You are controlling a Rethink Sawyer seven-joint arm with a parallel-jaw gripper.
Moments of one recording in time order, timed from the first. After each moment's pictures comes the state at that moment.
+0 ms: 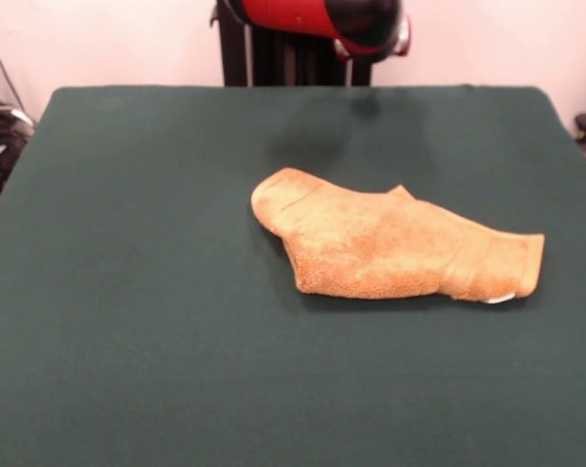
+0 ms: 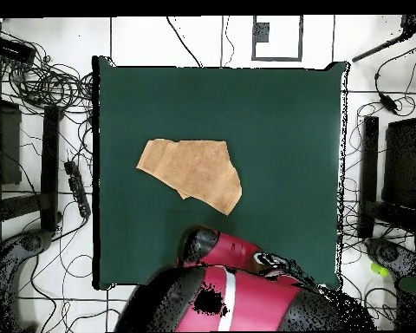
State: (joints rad) arm -0.22 -0.31 0.00 1.98 0.05 0.78 1.57
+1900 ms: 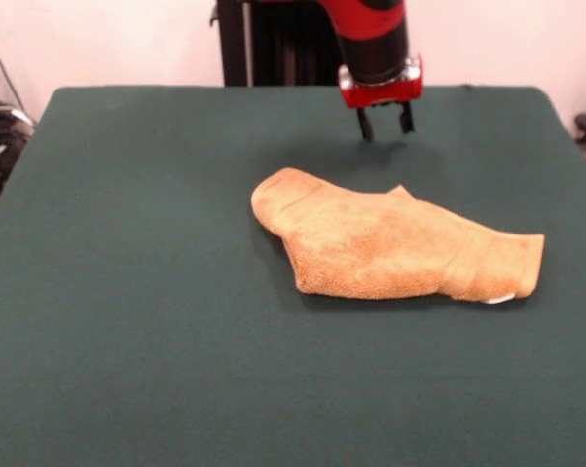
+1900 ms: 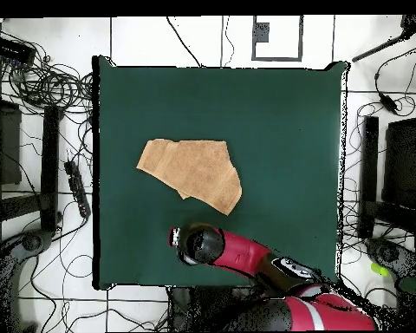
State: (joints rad) arm -0.40 -0.44 0.22 2.10 0.01 0.18 1.57
